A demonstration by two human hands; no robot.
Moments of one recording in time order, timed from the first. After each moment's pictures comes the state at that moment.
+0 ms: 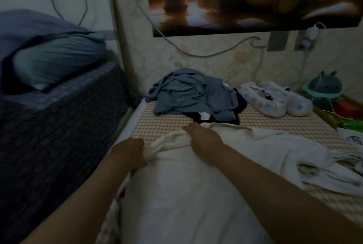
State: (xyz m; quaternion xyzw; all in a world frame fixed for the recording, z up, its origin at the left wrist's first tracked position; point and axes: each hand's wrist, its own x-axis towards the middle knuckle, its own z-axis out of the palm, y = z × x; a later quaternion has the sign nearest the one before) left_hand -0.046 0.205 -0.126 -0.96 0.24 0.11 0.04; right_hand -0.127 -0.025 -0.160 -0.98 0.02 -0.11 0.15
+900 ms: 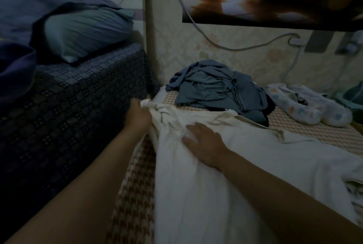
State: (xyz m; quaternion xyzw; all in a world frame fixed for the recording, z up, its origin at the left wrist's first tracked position) left_hand 0.003 0.227 -0.106 -0.84 0.02 -0.04 -0.54; right_hand -0.084 0.037 -0.182 -0.97 0.07 -0.04 0.21
